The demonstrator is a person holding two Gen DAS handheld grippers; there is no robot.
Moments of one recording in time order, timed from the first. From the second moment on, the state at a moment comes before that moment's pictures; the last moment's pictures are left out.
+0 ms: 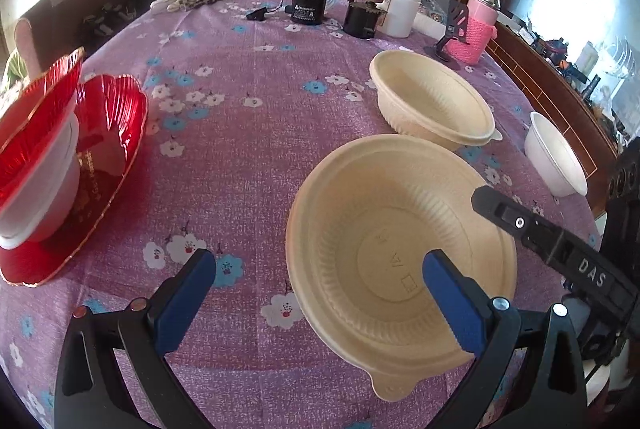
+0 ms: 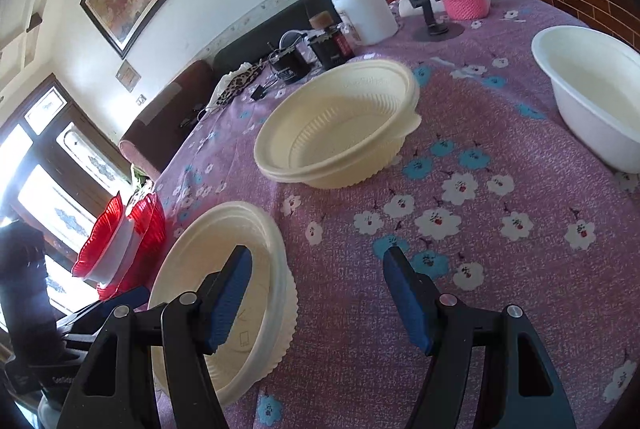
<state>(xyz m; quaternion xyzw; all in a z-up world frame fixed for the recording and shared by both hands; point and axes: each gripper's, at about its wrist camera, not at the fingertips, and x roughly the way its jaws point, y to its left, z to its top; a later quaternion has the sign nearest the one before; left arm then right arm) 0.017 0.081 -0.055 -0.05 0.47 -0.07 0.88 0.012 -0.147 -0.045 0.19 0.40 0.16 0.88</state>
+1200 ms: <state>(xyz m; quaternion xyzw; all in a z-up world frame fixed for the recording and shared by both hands) -0.044 0.211 0.033 -0.18 0.35 -0.03 0.92 0.000 0.014 0.045 0.08 0.36 0.27 0.89</state>
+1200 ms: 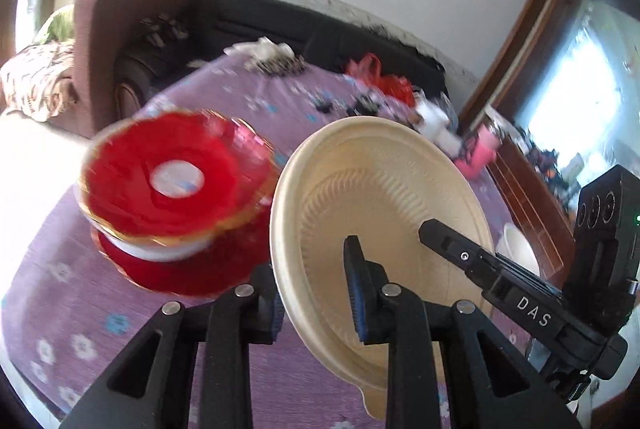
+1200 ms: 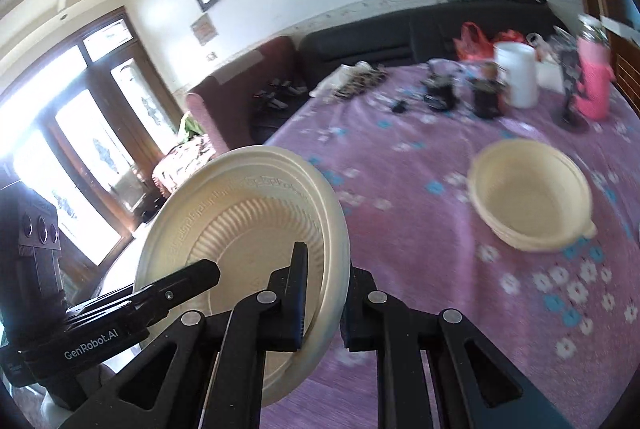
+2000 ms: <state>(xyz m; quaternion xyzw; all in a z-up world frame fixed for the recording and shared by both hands) 0.018 0.352 0.006 -0.22 0.37 0.07 0.90 0.068 0.202 0.031 -0.02 0.42 0.31 0.85</state>
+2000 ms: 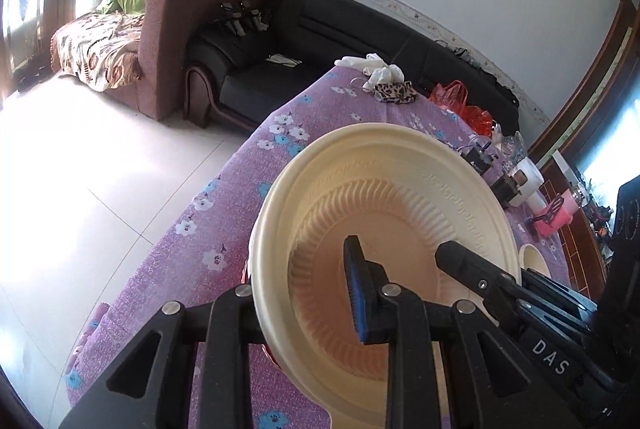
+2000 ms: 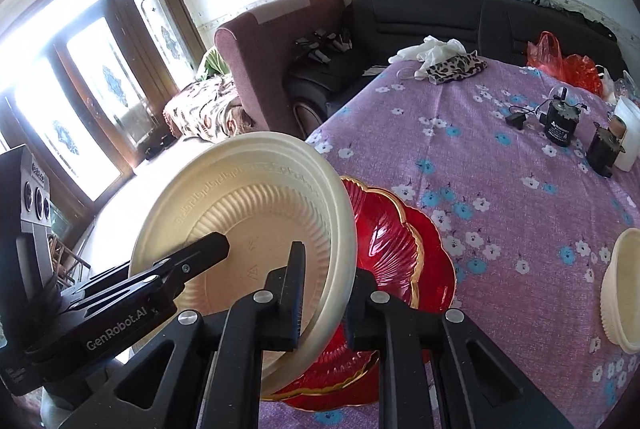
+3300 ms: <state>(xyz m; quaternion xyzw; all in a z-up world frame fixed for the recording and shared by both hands) -0.044 0.315 0.063 -0.12 0.25 0.17 0.95 0.053 0.150 0.049 0.02 0.35 0.27 0.90</state>
